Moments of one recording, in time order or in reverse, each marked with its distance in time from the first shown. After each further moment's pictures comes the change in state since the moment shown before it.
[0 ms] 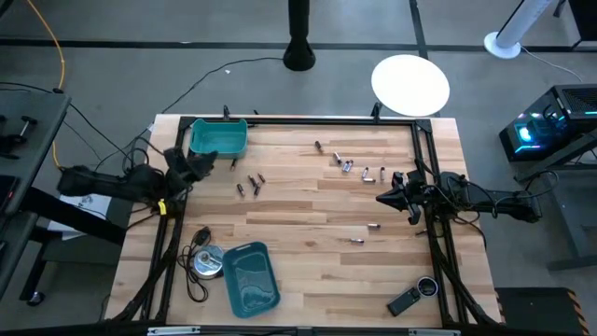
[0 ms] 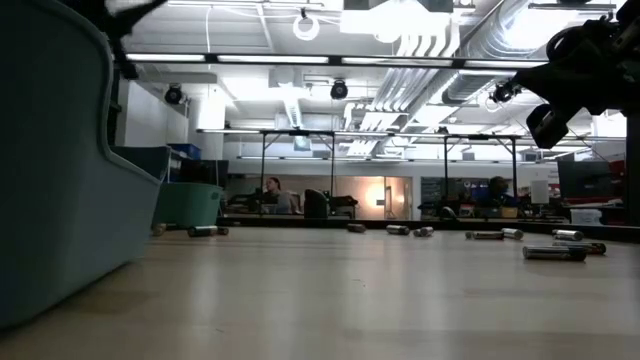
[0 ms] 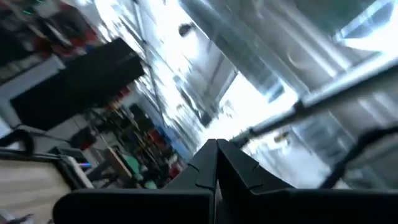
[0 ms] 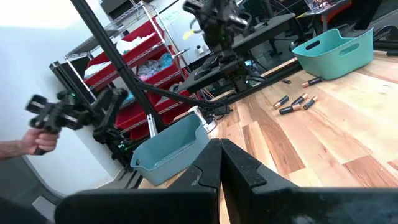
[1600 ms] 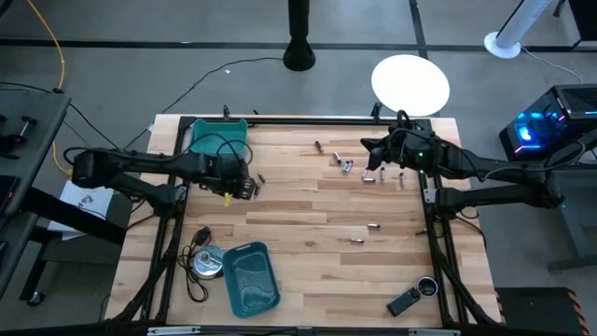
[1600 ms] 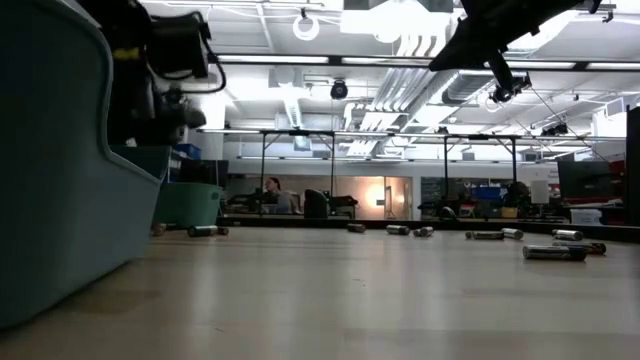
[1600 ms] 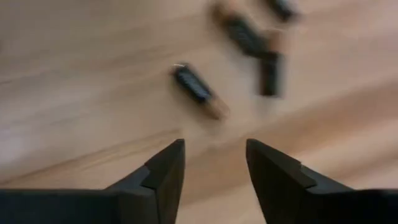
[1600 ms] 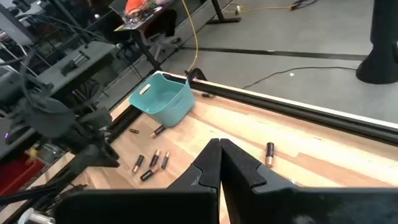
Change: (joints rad) left arm 0.290 0.872 0.573 -1.592 0.372 -0.440; right arm -0.171 0.849 0.757 -0.286 0.508 0.098
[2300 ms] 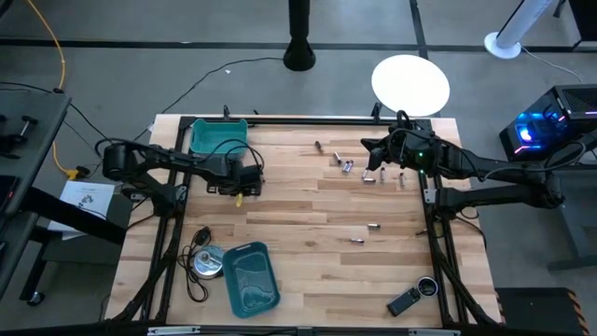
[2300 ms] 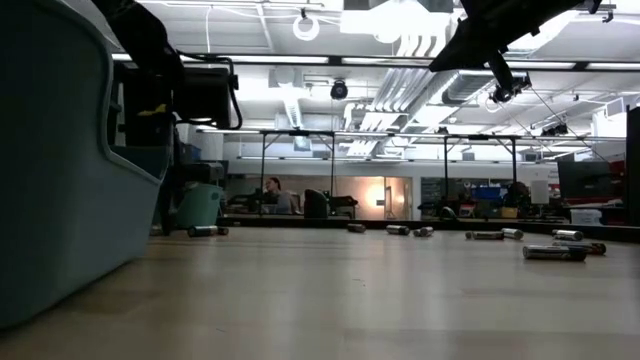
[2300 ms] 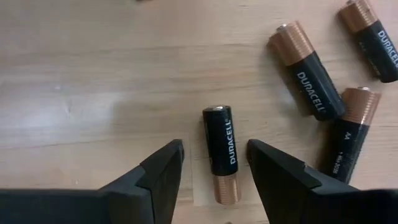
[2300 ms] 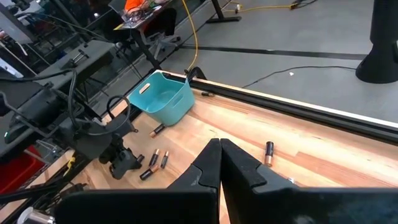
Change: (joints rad) left arm 0.029 0.317 0.005 0.125 -0.093 -0.142; right arm 0.000 0.000 0.000 -0.005 -0.001 0.000
